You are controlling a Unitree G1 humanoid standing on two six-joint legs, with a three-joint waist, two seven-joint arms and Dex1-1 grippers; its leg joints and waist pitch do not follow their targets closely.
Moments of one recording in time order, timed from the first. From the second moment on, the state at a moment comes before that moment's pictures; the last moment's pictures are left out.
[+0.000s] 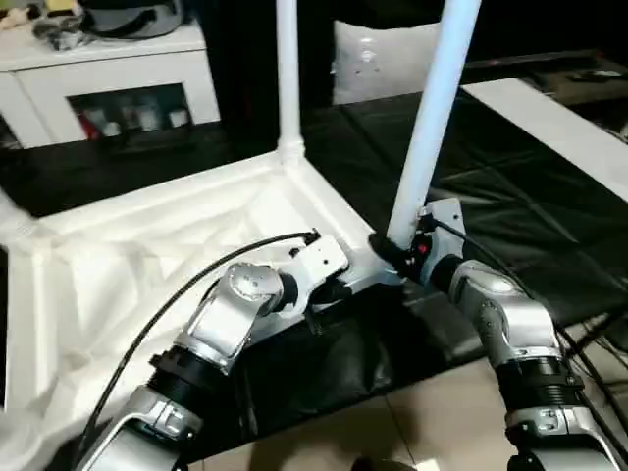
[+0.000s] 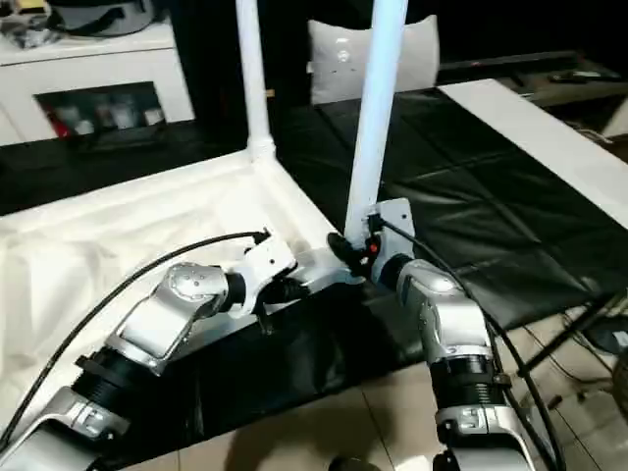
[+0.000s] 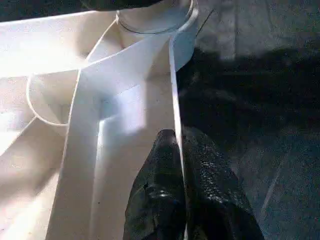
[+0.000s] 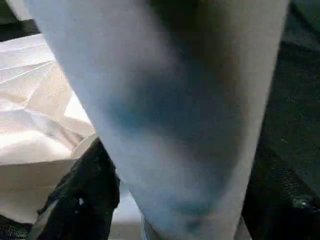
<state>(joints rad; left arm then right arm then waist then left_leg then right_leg) -0.51 0.20 -0.37 0.31 0.12 0.40 -0.84 -0.42 -0.21 -0.05 0.32 0.20 0.46 0.56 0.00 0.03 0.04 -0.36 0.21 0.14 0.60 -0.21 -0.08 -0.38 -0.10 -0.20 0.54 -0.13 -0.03</state>
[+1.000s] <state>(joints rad) -0.50 0.33 -0.35 0.39 0.07 0.10 -0.96 -0.14 -0.48 -0.03 -0.02 0.41 0.49 1.00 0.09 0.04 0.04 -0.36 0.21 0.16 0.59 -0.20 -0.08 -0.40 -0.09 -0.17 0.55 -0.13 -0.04</state>
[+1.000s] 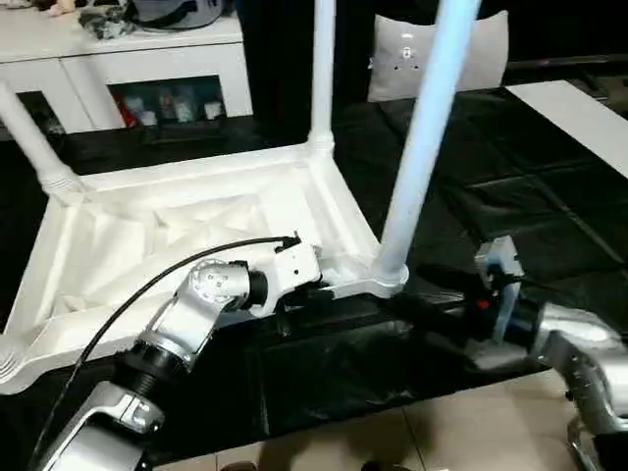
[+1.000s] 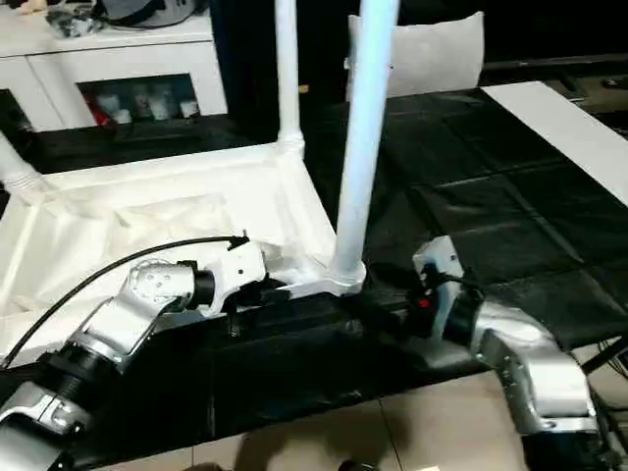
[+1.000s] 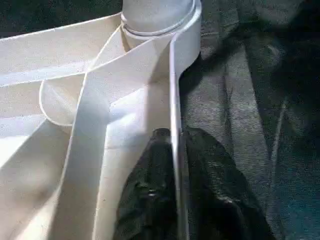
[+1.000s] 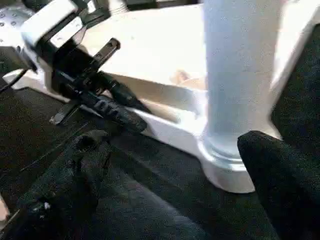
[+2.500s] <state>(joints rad) 0.00 0.66 -0.17 -0.27 -0.02 0.53 -0.80 -0.68 -0.11 -0.23 0.69 0.39 0.22 0.24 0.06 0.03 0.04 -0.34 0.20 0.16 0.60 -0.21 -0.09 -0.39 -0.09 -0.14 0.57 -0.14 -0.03</state>
